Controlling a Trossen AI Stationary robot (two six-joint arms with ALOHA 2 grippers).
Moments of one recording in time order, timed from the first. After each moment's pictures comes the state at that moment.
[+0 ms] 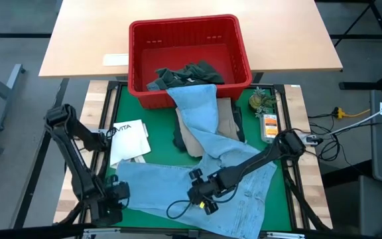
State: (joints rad) left arm -1.10 1.49 0.99 -0.80 -0.21 -1.44; right arm 0.49 2.09 1.56 -0.52 0.05 -0.01
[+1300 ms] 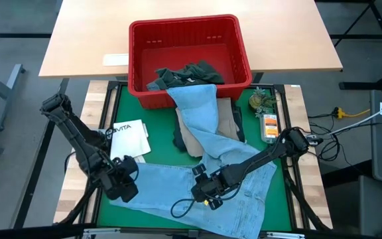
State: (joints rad) left arm -0.83 1.29 1.00 -0.94 -0.21 -1.53; right arm 0.49 2.04 1.56 -0.65 0.12 -0.09
